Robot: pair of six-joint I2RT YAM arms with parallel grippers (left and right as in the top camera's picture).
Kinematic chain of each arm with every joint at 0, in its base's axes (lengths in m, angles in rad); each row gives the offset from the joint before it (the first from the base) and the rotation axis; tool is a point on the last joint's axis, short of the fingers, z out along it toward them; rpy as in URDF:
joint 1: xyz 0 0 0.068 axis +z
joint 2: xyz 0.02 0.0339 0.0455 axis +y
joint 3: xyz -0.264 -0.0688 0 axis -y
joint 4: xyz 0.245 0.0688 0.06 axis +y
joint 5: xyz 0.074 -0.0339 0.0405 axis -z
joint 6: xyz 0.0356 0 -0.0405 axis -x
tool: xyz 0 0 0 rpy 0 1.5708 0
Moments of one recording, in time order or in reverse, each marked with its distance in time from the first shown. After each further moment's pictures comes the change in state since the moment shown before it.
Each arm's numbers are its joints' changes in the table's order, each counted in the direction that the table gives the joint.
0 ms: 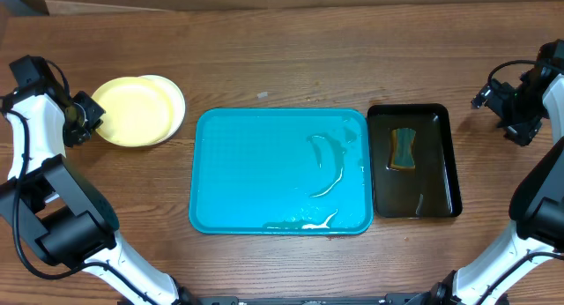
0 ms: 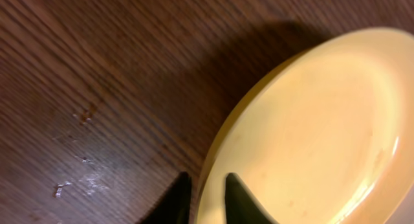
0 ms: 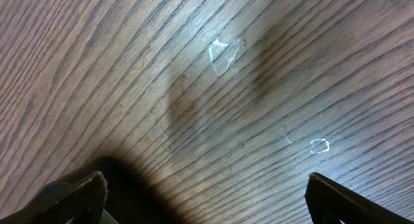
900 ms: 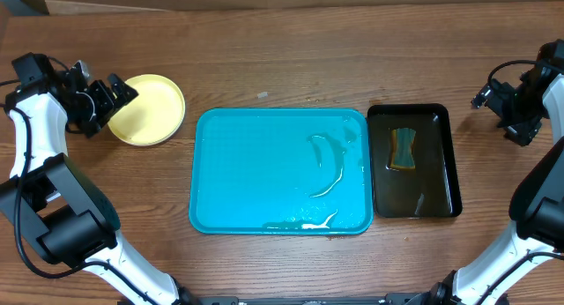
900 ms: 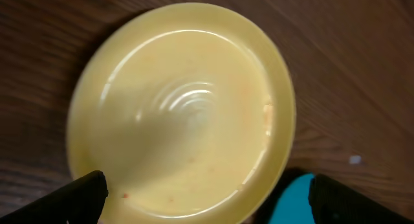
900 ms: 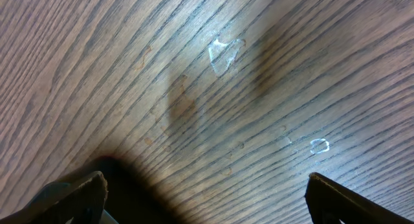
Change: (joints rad) left arm -0.011 0.001 0.000 -0.023 0.370 -0.211; right arm 0.000 0.000 0.000 -0.001 0.000 0.000
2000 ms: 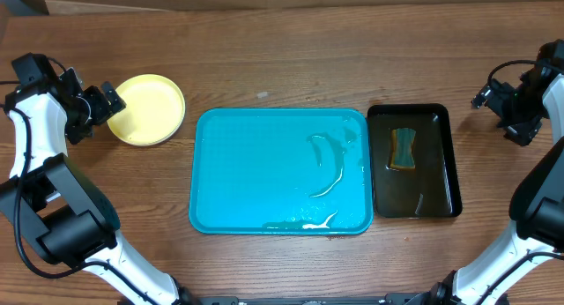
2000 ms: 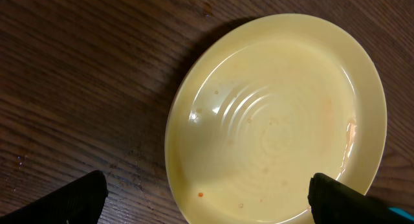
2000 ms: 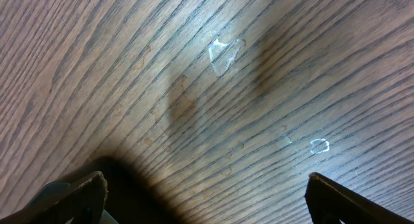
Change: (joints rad) left arm 0.000 0.000 0.000 0.000 -0.216 0.000; right arm 0.000 0.000 0.000 0.001 0.000 0.000
